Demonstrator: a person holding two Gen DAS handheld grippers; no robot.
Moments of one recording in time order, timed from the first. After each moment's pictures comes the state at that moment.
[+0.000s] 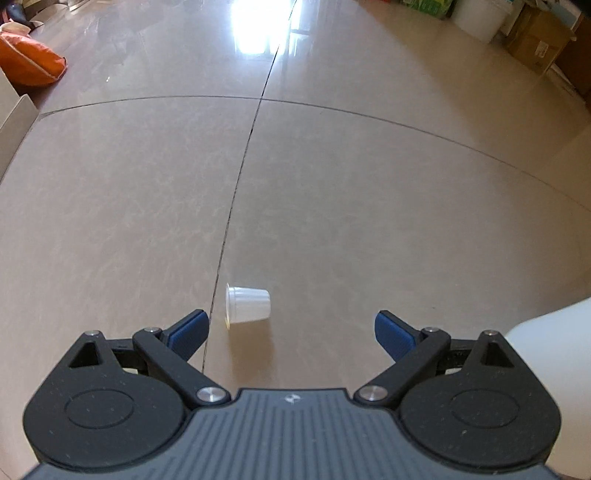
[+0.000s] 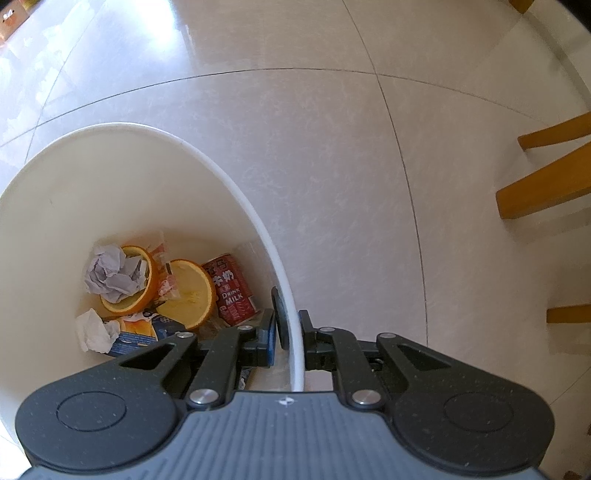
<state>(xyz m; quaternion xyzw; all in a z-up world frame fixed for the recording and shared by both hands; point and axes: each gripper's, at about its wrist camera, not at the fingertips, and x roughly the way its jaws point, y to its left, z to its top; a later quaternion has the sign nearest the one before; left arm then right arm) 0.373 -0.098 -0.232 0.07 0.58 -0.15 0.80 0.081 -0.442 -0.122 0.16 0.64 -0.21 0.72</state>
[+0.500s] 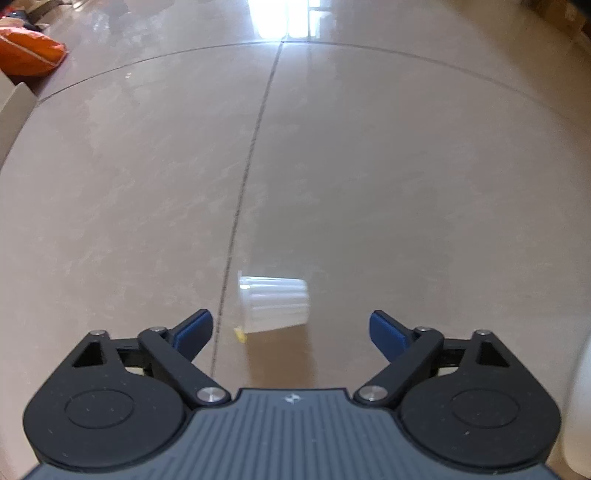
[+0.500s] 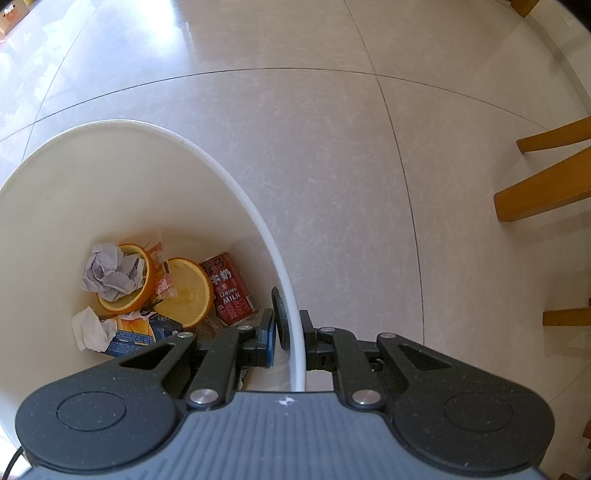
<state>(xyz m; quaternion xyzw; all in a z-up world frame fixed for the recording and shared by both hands) 0.380 -0.103 -0.329 0.13 0.59 -0.10 0.79 0.083 -0.442 -0.121 0.16 0.65 -0.21 0.72</state>
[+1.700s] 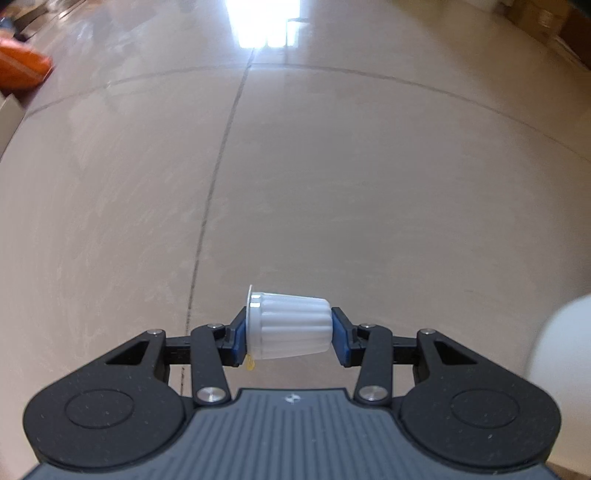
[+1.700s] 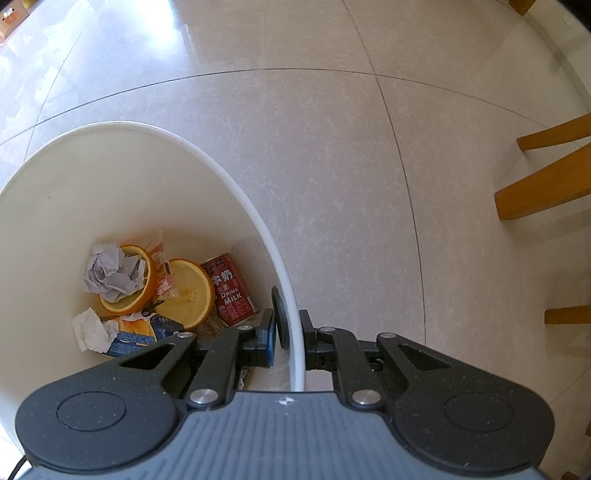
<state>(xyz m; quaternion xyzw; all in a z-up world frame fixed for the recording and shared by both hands) 0.347 -0.122 -0.283 0.11 0.58 -0.15 0.80 0.080 -0.443 -0.120 0.16 0.64 -0.21 0.72</state>
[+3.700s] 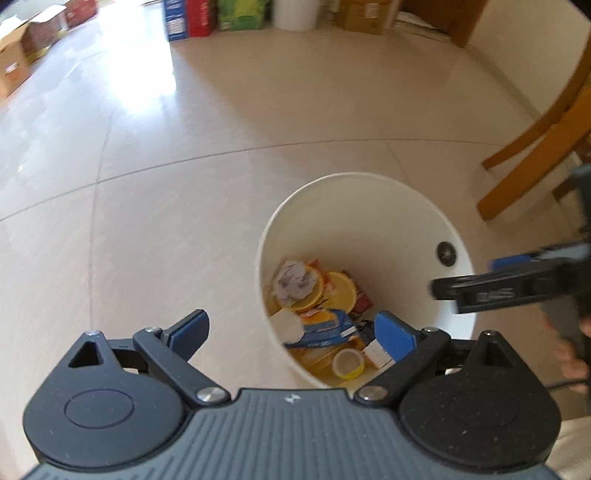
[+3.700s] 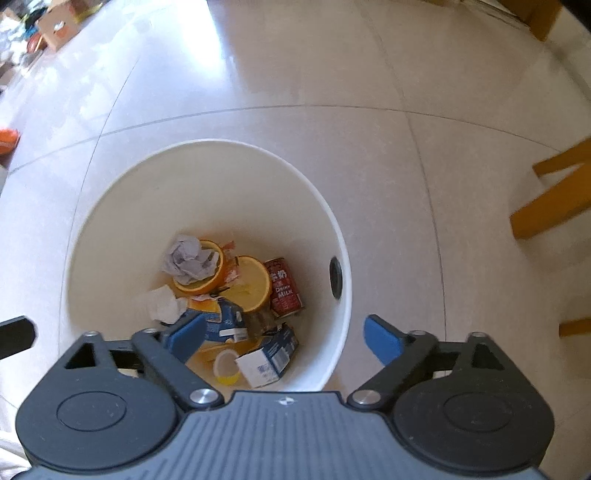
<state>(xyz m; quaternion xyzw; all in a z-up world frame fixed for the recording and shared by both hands) 0.151 -0.271 -0.041 0.15 0.53 -0.31 0.77 0.042 -0.399 -0.045 0.17 0.59 -0.16 0.77</state>
